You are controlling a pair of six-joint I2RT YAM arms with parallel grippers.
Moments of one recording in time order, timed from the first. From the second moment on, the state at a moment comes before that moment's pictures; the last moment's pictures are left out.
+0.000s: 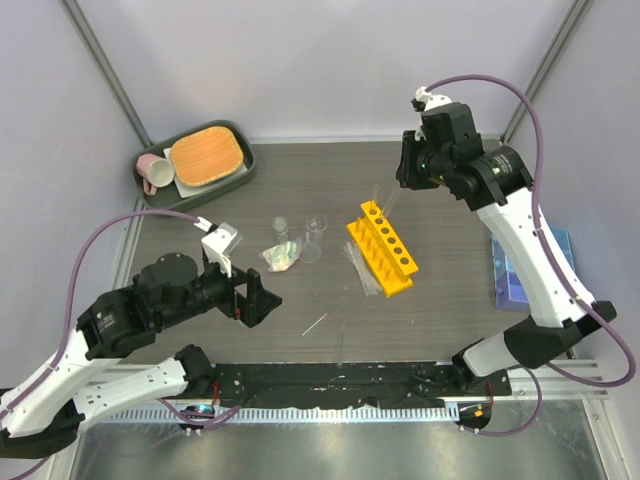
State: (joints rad) left arm -0.99 0.66 1.10 -0.88 -0.08 -0.40; right arm 0.51 1.44 1.91 -1.10 0.18 0.29
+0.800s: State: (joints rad) left arm -0.99 0.61 1.04 -0.95 -0.17 -0.42; right arm 0.47 1.66 1.86 -0.94 0.23 0.29
